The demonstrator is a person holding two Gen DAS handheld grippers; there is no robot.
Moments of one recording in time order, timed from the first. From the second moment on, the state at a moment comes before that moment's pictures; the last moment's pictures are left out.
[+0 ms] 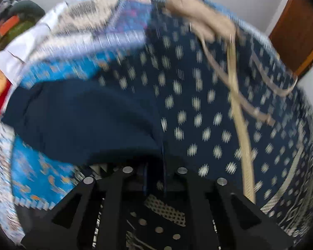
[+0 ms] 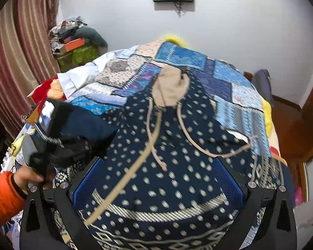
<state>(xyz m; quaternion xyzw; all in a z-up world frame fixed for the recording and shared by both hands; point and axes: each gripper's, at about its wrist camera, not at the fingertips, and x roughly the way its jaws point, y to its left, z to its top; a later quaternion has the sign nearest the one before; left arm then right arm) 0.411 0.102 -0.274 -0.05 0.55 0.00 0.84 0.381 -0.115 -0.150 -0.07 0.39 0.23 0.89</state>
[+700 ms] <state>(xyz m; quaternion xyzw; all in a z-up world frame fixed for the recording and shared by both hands) 0.381 0.298 -0.242 -0.28 0.48 0.09 0.83 0.410 -0.150 -0.195 0.01 0.46 0.21 0.86</state>
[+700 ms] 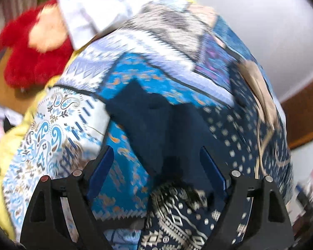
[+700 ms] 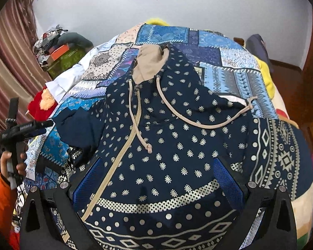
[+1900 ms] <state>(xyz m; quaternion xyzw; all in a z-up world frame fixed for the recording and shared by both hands) 0.451 -0.078 -0.083 -0.02 0.39 -0.15 0.91 0.383 -0.277 -0.144 0.06 0.40 0.14 0.90</state>
